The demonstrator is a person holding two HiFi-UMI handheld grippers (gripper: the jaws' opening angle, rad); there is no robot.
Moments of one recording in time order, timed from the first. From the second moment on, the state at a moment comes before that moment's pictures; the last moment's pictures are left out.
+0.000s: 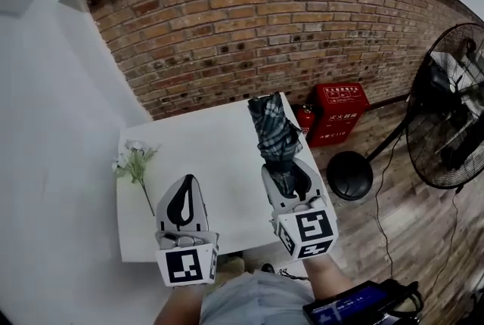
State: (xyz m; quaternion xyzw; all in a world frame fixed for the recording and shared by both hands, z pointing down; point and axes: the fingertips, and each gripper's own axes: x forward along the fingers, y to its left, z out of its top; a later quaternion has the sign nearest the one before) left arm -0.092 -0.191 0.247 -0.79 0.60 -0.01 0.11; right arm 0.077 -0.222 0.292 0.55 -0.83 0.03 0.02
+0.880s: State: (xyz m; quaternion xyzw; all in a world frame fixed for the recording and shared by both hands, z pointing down) left arm -0.075 -0.173 0.225 -0.78 0.61 0.00 0.14; right arm 0.094 -0.195 0.268 0.55 -0.84 -0.02 0.01
